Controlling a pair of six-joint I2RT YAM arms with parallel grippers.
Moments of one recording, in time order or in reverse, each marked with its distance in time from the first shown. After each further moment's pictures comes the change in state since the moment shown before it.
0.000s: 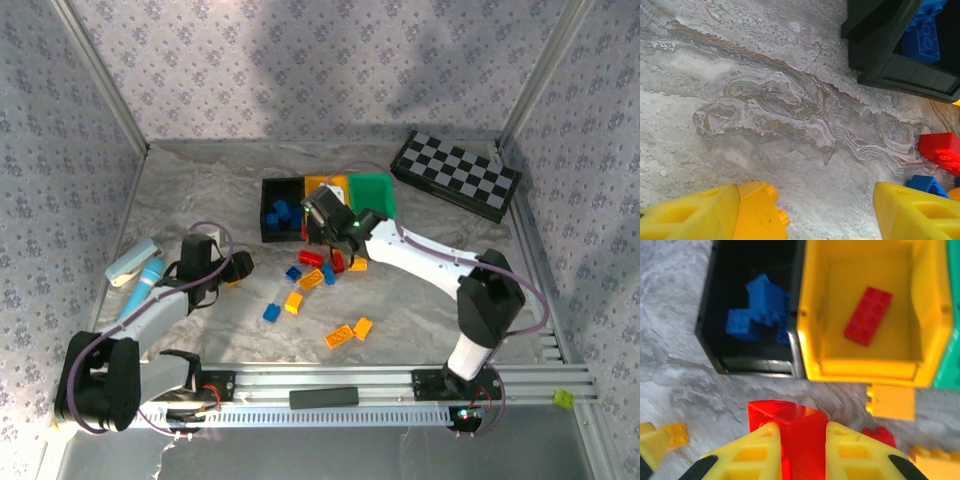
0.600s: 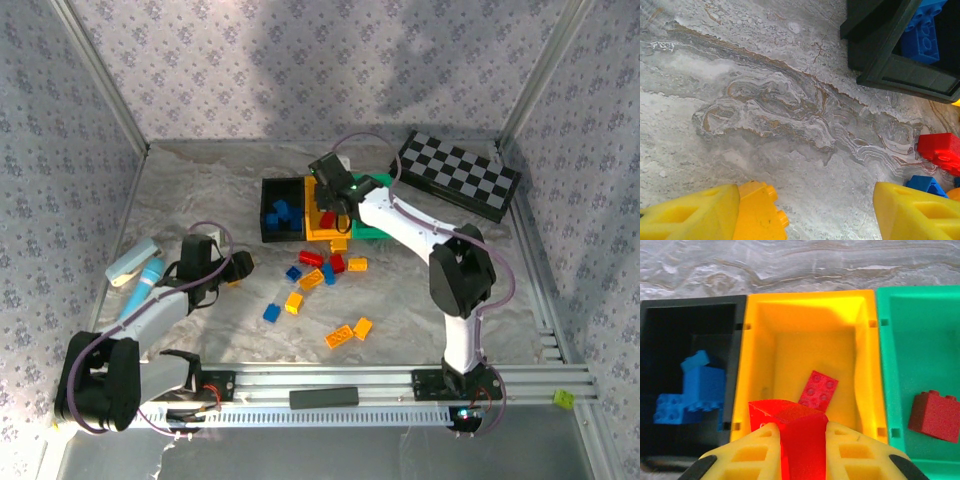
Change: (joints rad) left arm 0.000 0.000 0.000 0.000 0.001 0.000; right arm -0.172 0.217 0.246 -0.060 0.054 -0.160
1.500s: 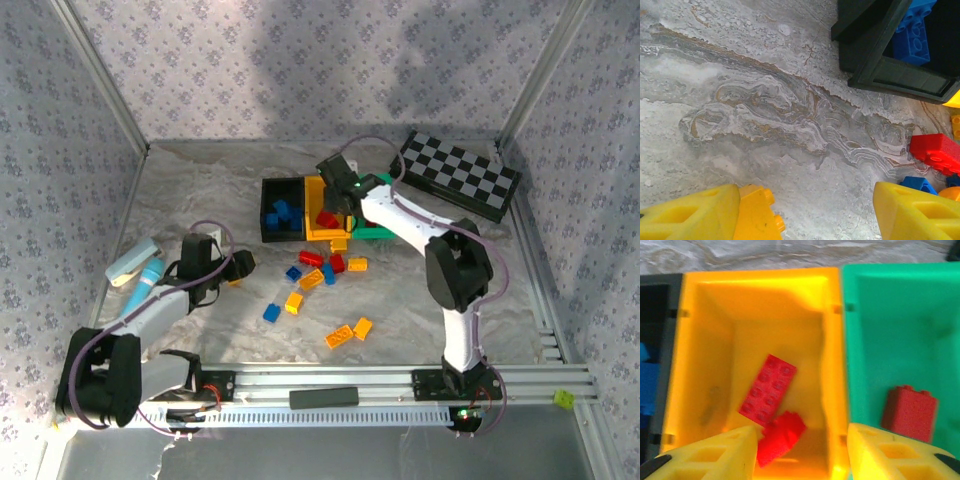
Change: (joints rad) left arm 0.000 0.023 0.000 0.037 0.030 0.000; right arm -0.059 0.013 -0.036 -0.033 0.005 -0.030
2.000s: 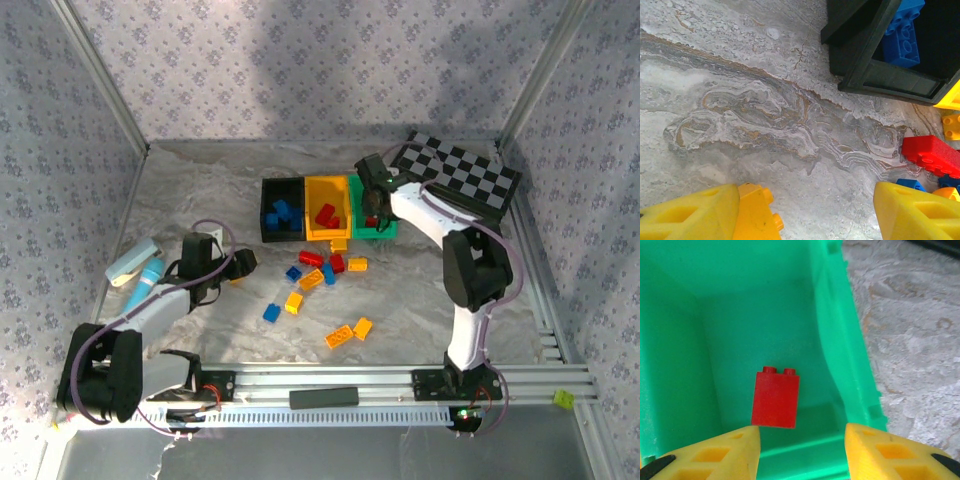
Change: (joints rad) left arm 0.000 0.019 0.000 0.035 0.025 0.000; right arm -0.163 -0.030 -0.114 -0.077 0.007 0.028
